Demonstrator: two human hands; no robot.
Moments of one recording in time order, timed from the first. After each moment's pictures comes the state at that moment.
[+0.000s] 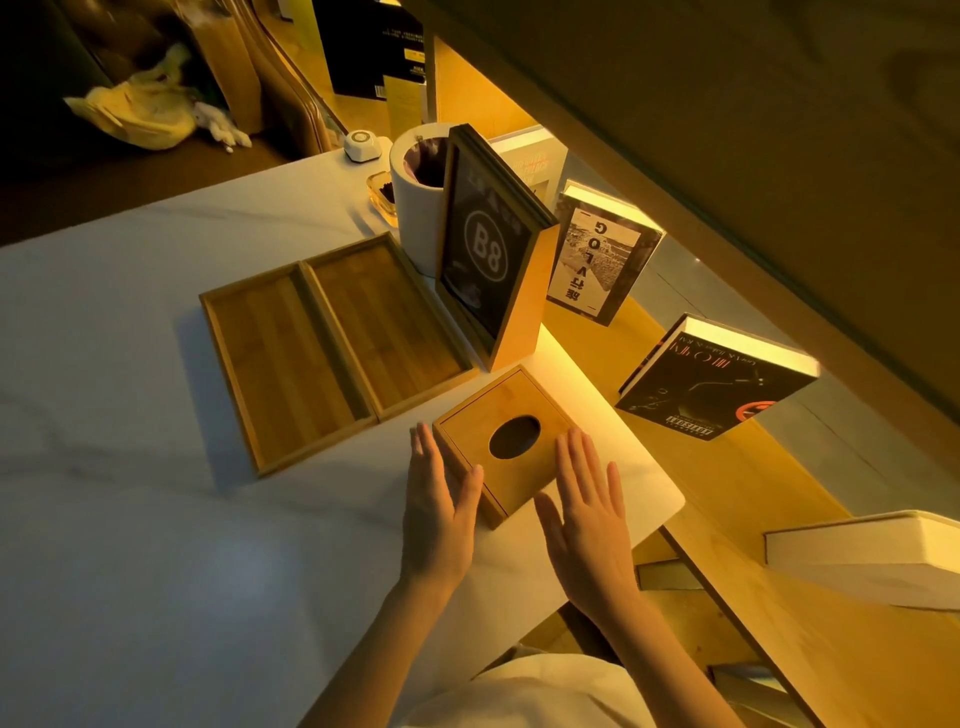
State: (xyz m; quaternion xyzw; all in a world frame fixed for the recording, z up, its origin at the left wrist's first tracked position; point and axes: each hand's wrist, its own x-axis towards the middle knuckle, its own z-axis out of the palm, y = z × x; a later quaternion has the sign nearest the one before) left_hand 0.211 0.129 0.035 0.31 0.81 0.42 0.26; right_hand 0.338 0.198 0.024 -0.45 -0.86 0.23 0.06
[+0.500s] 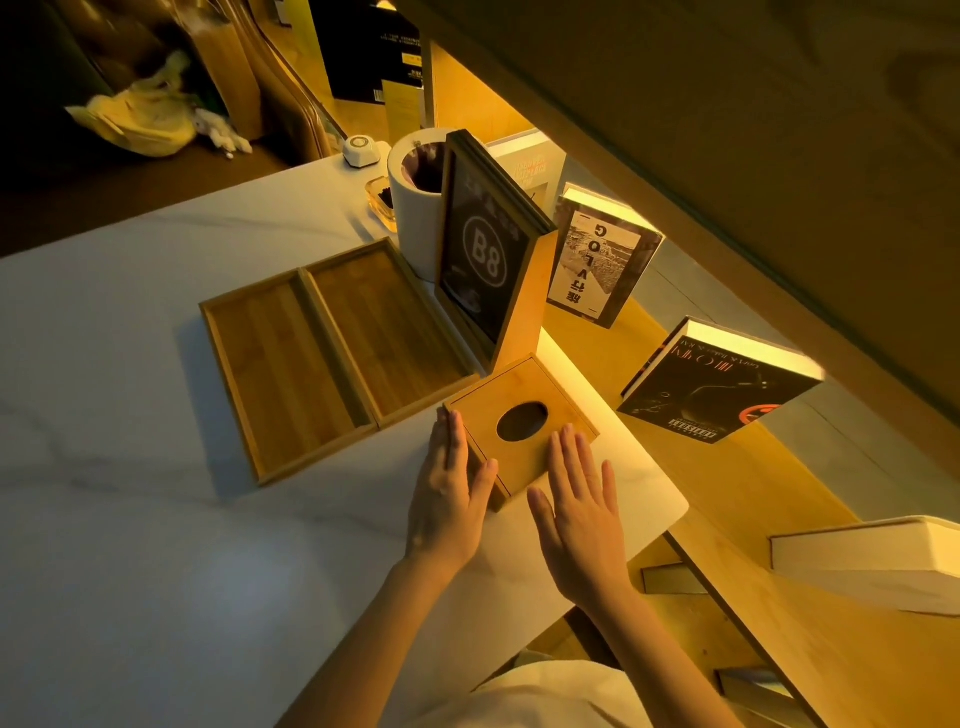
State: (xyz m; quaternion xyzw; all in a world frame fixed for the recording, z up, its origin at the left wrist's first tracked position) left_hand 0.197 0.149 0.022 0.41 0.82 0.33 0.23; right_hand 0.329 0.206 0.018 -0.45 -0.86 0.23 0.05
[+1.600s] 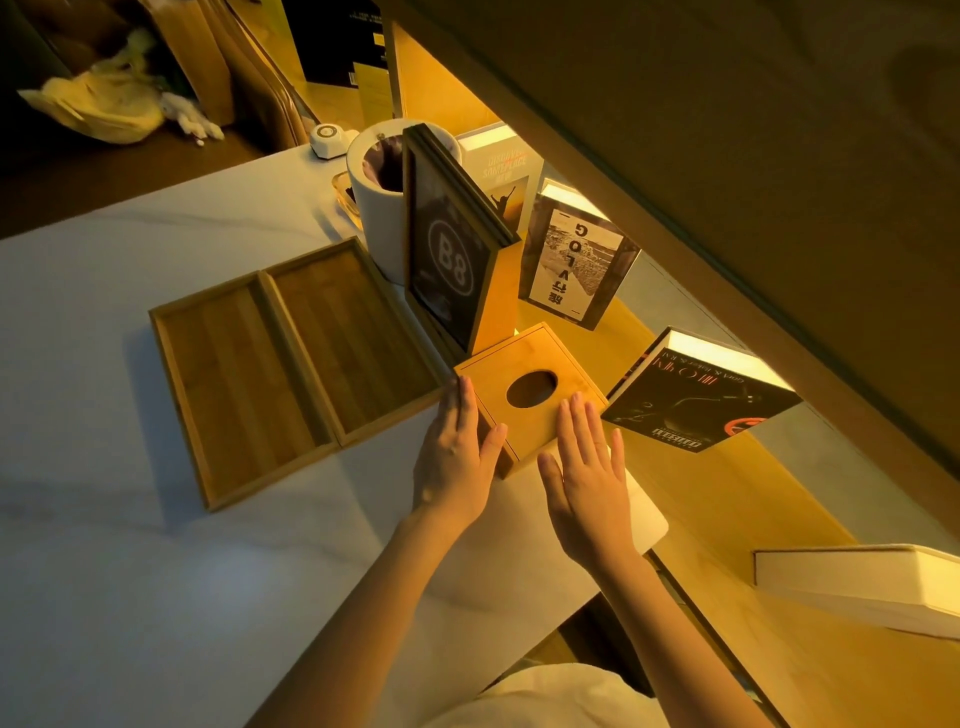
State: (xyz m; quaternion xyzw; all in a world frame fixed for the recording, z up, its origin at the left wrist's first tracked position) left_hand 0.194 0.224 0.029 0.44 0.84 0.24 0.23; right_hand 0.330 0.275 0.014 -0.46 -0.86 0.20 0.08
